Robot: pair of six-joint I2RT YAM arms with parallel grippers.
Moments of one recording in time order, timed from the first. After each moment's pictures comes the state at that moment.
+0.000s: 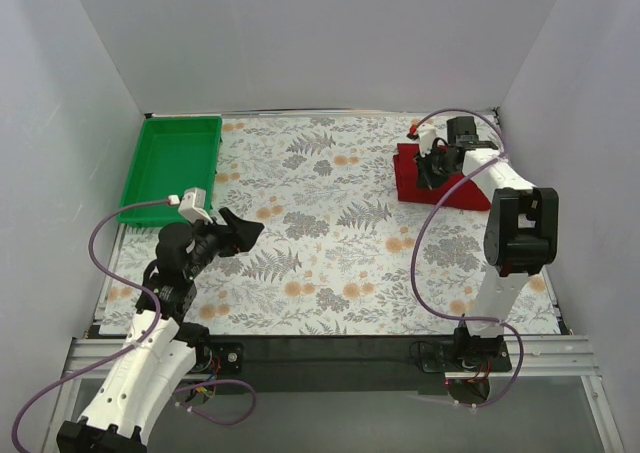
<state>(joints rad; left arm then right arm) -0.23 0.58 0.45 -0.14 0.27 -0.61 0.04 1.85 1.40 -0.58 -0.46 -0.54</state>
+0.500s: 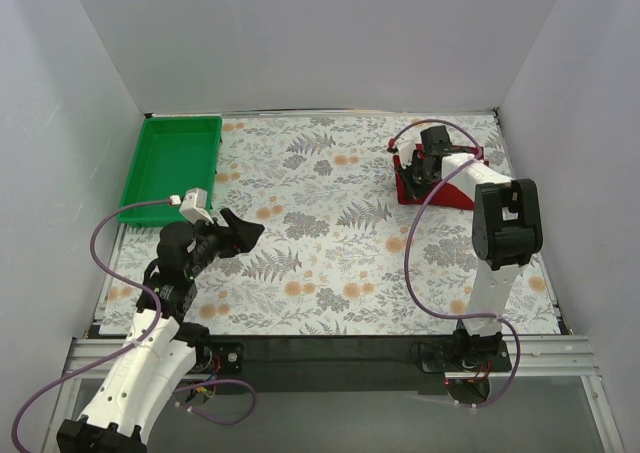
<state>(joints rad) -0.23 0.58 0.45 -0.16 0.27 -0.60 0.16 1.95 1.38 -0.53 -0.31 -0.48</state>
